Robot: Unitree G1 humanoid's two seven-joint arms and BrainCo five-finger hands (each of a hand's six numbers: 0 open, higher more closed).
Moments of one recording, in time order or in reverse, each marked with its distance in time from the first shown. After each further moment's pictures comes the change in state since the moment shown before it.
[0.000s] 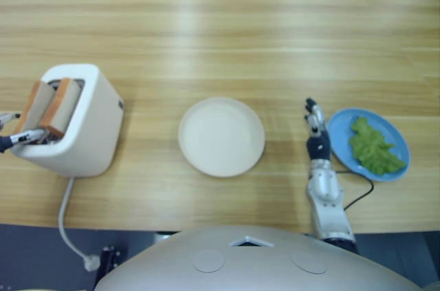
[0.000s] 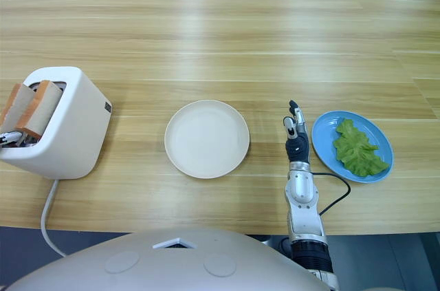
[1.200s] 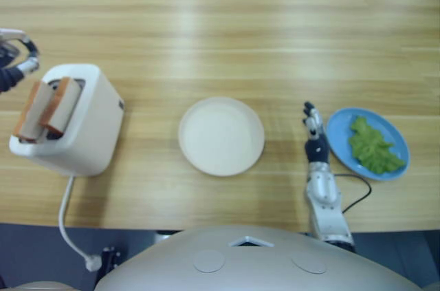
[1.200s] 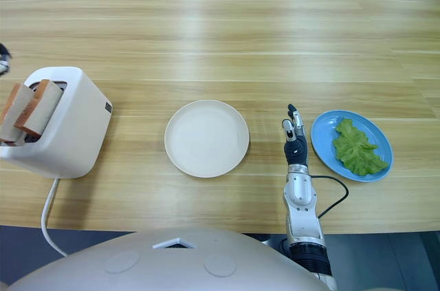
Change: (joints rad) left arm -0.368 -0.108 -0.006 -0.253 -0.210 -0.056 0.070; right arm 0.017 0.015 0.010 0.001 0.000 0.015 -0.004
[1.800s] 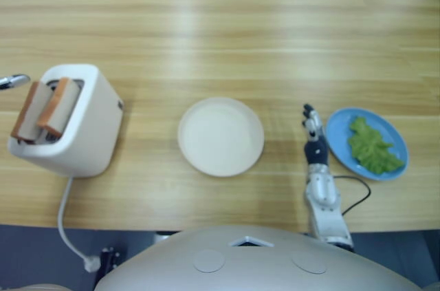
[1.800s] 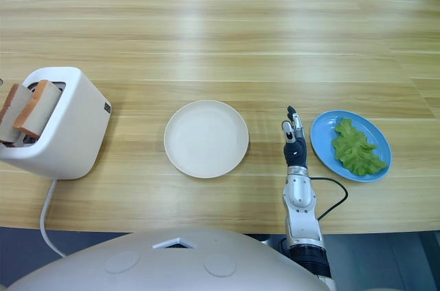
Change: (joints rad) left arm 0.097 0.150 0.072 0.246 0.268 -0.022 0.046; right arm 0.012 0.008 0.000 0.000 0.001 0.003 0.000
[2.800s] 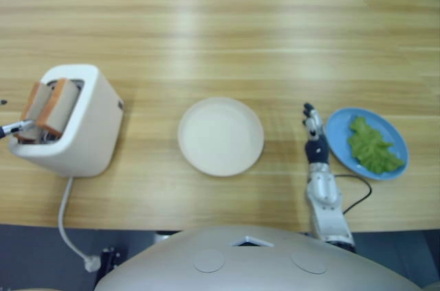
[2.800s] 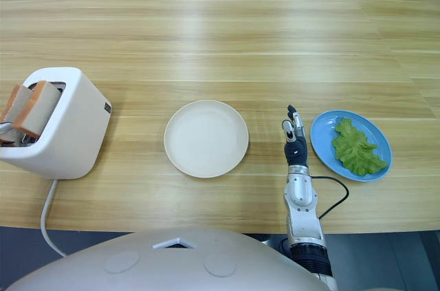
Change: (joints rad) left arm 0.189 -0.030 -0.068 0.066 0.091 0.066 -0.008; right arm -0.008 -0.011 -0.005 0.006 0.001 -0.001 0.009
